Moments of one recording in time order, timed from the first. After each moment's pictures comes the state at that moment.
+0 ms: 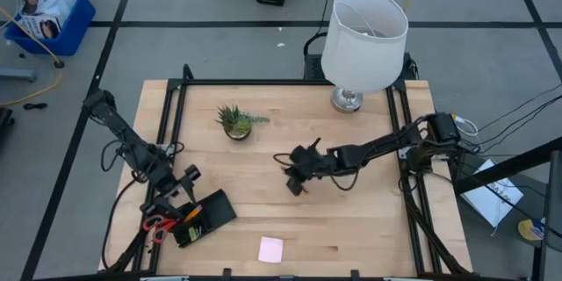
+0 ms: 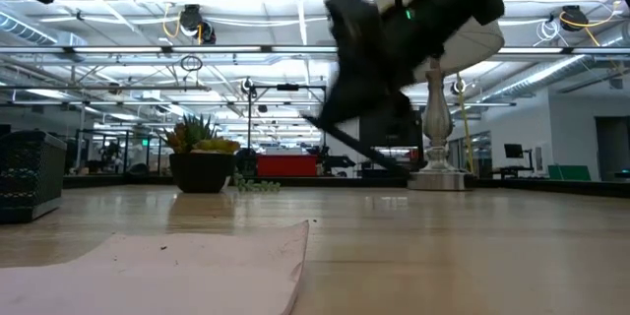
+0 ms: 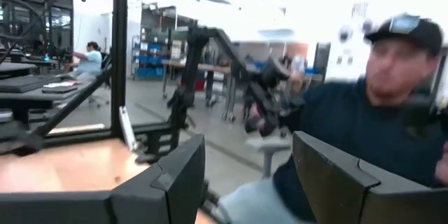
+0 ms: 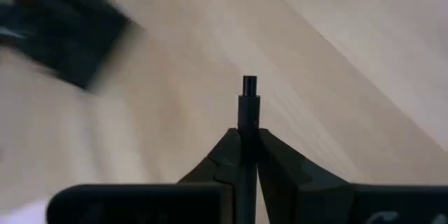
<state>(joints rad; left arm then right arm) -0.78 0.37 0.05 0.53 0.01 -0.10 0.16 1.74 0.98 0.01 0.18 0.71</state>
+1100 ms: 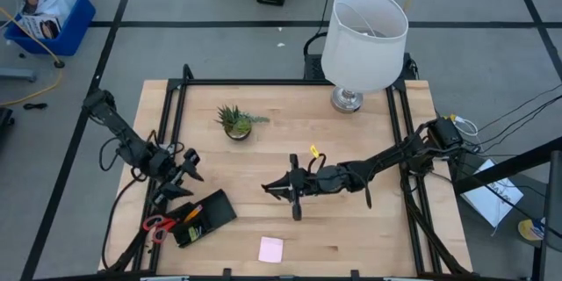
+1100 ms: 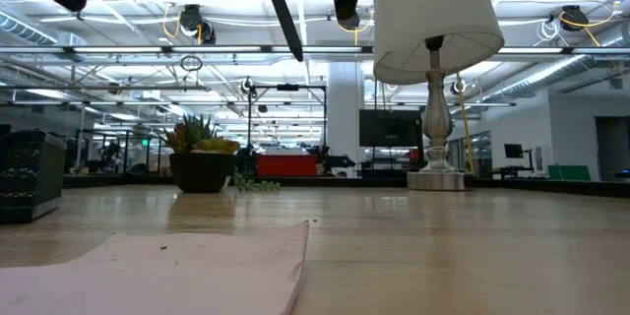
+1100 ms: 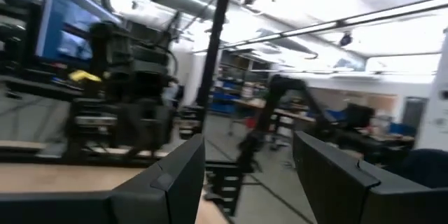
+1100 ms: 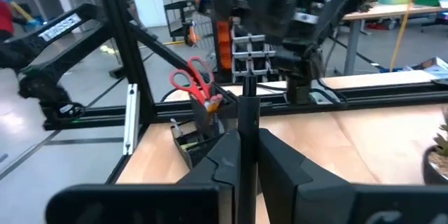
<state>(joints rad) -0.78 0.38 0.05 0.68 -0.32 -0.11 0.32 1.75 0.98 0.67 0.24 0.16</state>
